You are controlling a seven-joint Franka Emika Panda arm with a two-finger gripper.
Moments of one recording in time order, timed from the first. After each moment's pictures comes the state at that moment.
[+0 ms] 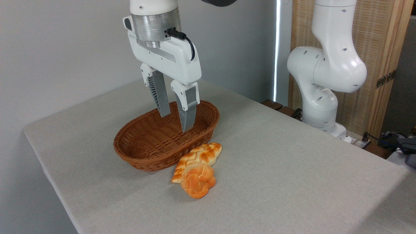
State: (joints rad) arm -0.01 -0.09 -0.04 -1.78 -0.06 1.70 0.72
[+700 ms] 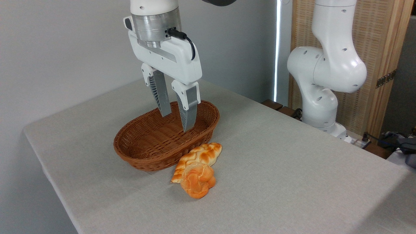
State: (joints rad) arm -0.01 -0.09 -0.04 -1.78 -0.06 1.69 0.72
